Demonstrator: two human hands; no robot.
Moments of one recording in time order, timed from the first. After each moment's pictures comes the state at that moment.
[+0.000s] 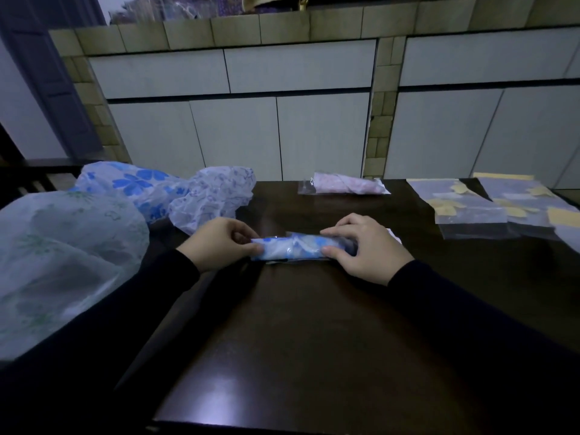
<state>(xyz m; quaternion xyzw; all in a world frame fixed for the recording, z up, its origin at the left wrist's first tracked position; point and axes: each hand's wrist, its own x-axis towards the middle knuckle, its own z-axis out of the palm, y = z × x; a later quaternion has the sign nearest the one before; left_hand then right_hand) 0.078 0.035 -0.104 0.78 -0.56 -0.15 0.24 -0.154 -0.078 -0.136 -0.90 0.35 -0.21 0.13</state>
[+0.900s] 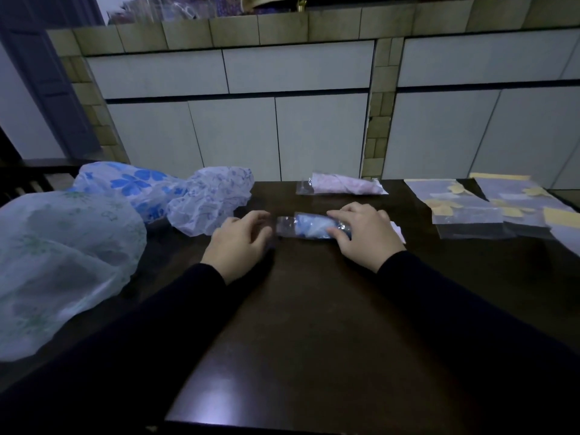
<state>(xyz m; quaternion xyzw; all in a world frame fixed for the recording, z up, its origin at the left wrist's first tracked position) 0.063 0.016 -0.133 0.76 -0.58 -0.06 0.29 -0.142 -0.103 -0.140 -0.88 0.41 -0.23 0.00</state>
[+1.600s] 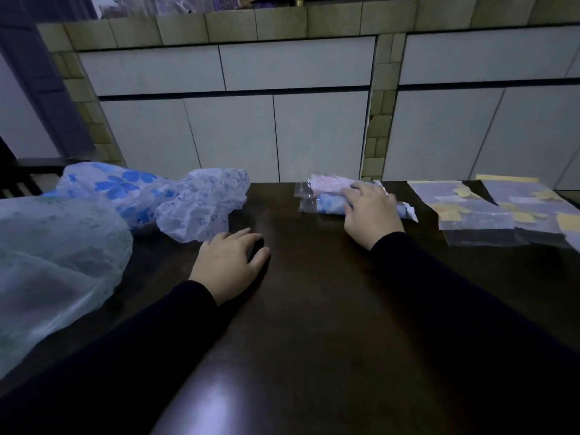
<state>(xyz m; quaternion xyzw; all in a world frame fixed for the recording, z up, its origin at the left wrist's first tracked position) 0.065 0.015 -0.146 0.80 -0.59 0.04 0.13 -0.125 -0.155 -0.138 -0.85 0.46 -0.25 -0.05</state>
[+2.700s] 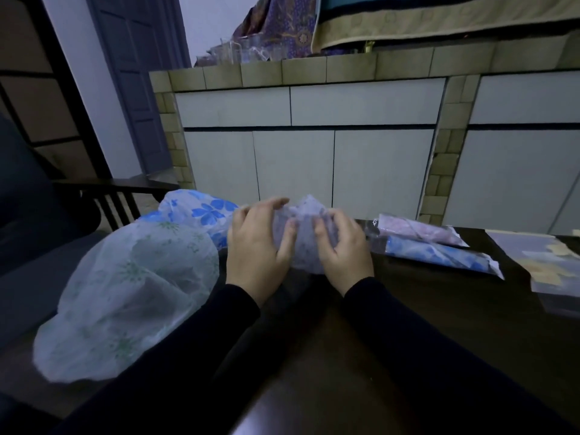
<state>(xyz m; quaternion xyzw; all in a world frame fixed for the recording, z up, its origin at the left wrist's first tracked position) 0.100 0.038 -0.094 0.69 -0.50 0.23 0.47 -0.002 -0.067 -0.120 -0.78 0.20 -0.54 0.22</state>
